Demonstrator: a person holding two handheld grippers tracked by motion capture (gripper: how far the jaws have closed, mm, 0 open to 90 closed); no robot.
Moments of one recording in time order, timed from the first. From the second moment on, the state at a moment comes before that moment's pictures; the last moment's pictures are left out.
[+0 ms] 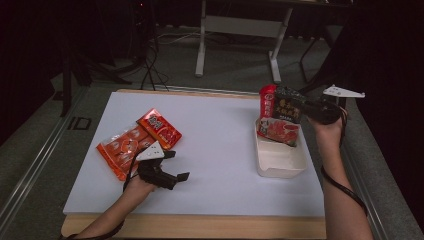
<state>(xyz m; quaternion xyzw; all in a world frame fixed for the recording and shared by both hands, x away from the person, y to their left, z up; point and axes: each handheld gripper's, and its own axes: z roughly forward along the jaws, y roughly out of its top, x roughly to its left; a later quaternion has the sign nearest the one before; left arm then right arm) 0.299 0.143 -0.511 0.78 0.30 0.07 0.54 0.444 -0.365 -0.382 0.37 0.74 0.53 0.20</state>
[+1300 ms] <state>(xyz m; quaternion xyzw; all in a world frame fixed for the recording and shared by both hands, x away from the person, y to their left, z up) 0.300 0.147 -0.512 0.77 0.29 0.05 0.56 0.414 -0.380 -0.403 0.41 0.72 0.52 0.21</state>
